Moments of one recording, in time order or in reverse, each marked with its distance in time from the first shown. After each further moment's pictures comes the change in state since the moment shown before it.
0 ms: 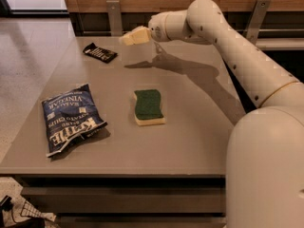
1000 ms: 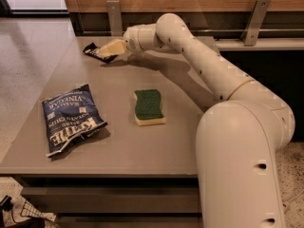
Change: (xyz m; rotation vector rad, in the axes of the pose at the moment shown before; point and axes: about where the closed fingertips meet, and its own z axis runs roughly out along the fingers) arm 0.021 0.038 0.095 -0.074 0.003 -0.011
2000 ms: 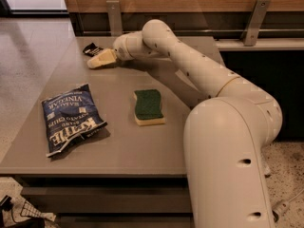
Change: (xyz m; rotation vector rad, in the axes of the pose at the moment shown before) arm 0.027 0.030 0.038 -0.045 0.086 0.002
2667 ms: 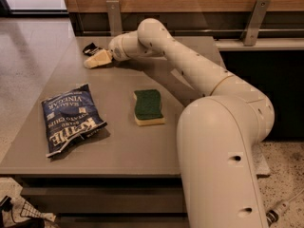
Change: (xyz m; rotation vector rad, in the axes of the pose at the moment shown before) arm 0.001 0.015 0.016 -0.047 0.031 -0.004
